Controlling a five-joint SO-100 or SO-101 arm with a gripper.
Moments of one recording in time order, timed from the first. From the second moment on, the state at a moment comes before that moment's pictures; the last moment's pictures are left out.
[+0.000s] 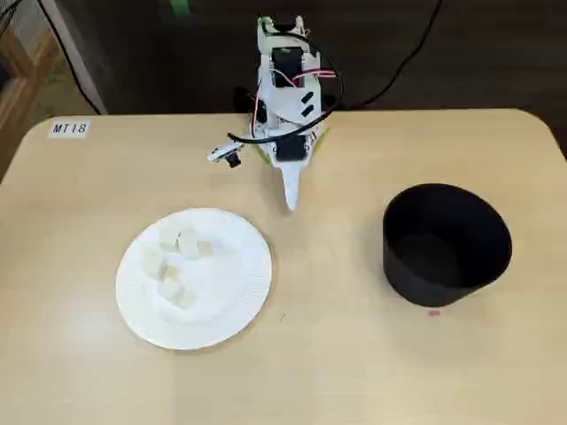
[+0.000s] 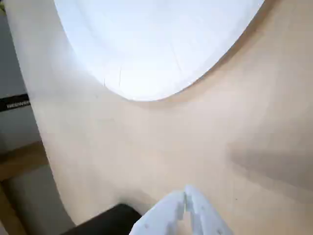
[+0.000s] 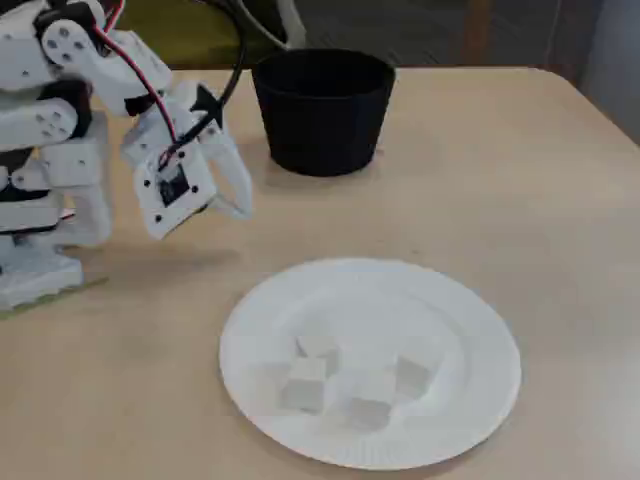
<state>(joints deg) -1.7 186.4 169.7 67.0 -4.7</state>
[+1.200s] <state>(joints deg) 15.1 112.7 91.0 91.0 -7.4</state>
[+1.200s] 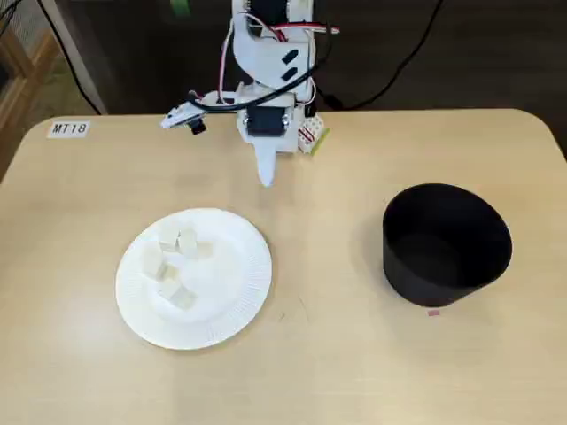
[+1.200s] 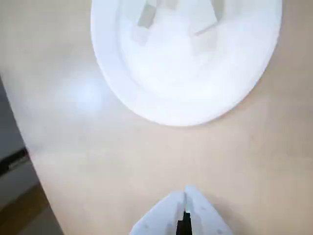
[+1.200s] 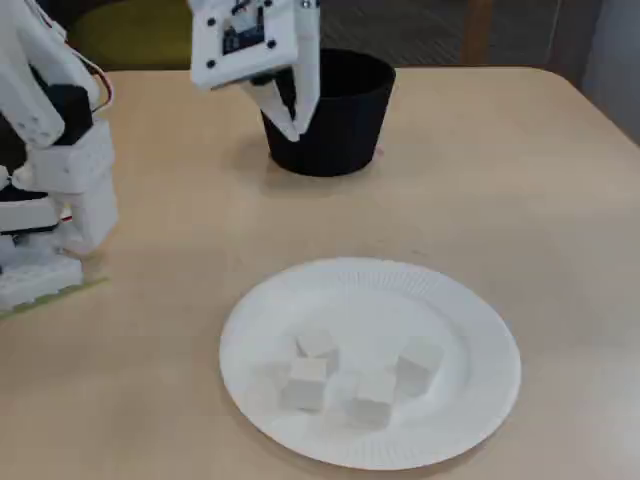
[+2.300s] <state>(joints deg) 28.4 68.4 69.6 80.0 4.0</state>
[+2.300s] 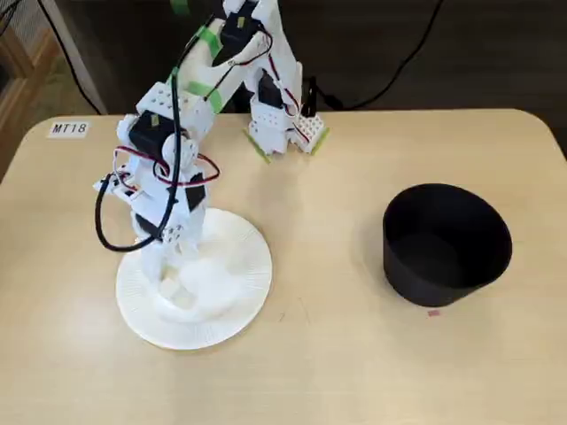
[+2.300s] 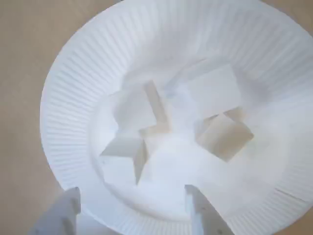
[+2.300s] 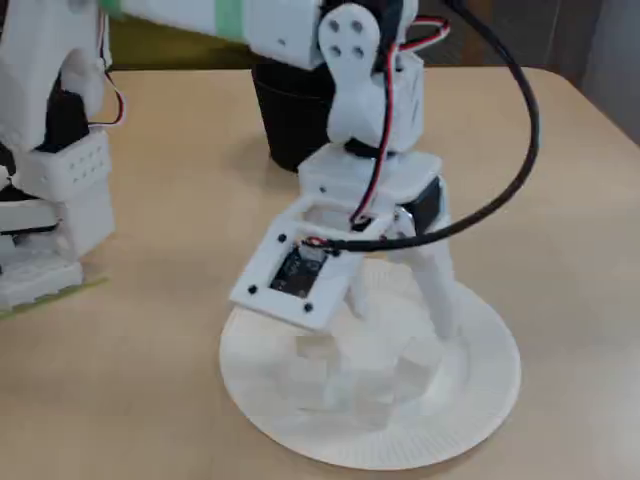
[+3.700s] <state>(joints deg) 17.7 66.4 17.8 94.7 5.9</state>
